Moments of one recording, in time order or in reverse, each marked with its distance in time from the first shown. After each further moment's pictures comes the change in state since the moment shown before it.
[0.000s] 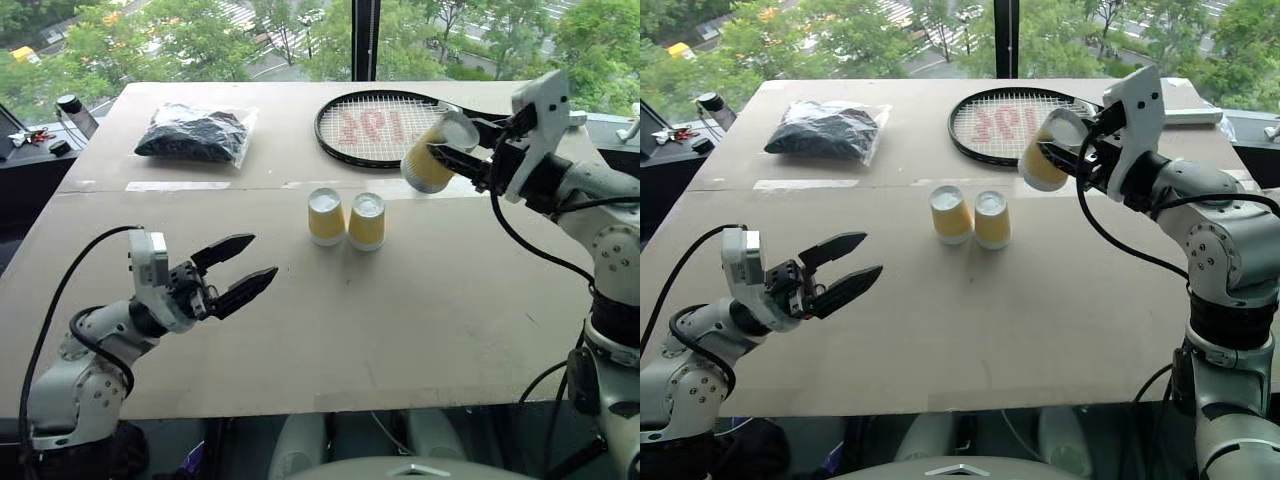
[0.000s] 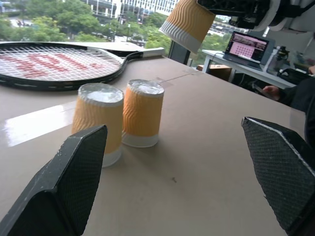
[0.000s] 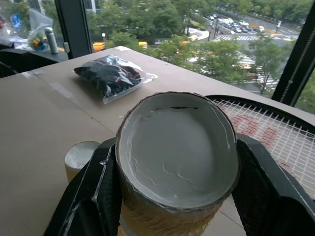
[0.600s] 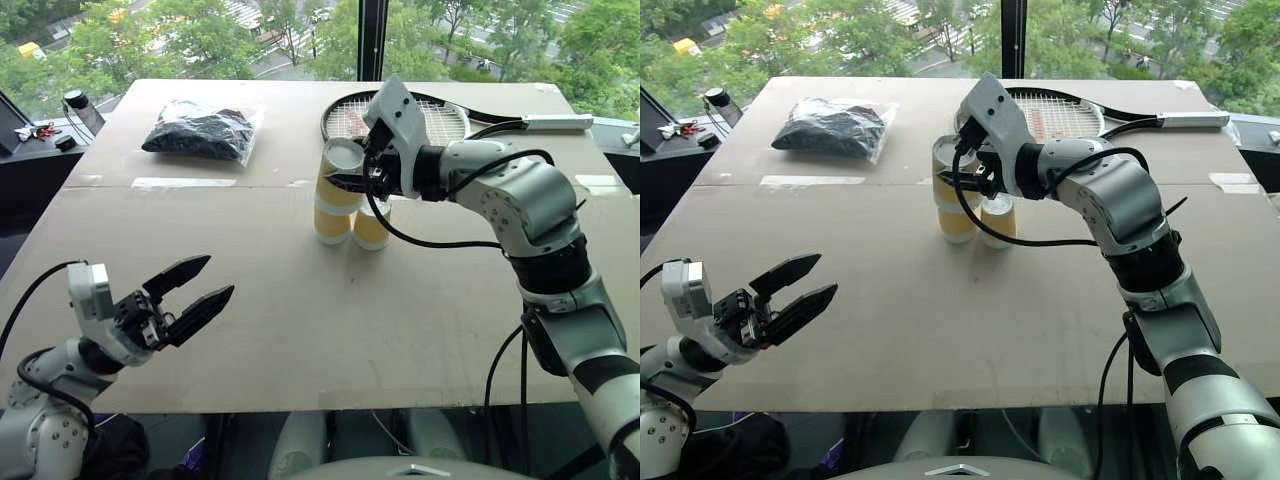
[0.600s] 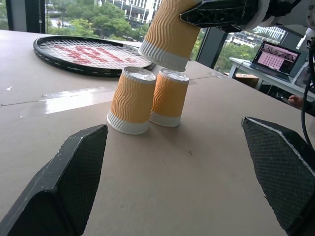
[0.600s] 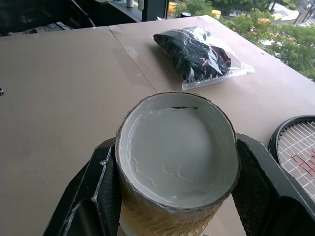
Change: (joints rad) left arm 0.172 -0.015 0.116 0.008 -0.064 -0.011 -0.071; right arm -0.232 0.130 0.347 0.292 -0.177 -0.121 0.107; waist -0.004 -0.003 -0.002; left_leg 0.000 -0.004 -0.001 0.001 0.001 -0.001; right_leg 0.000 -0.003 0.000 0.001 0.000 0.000
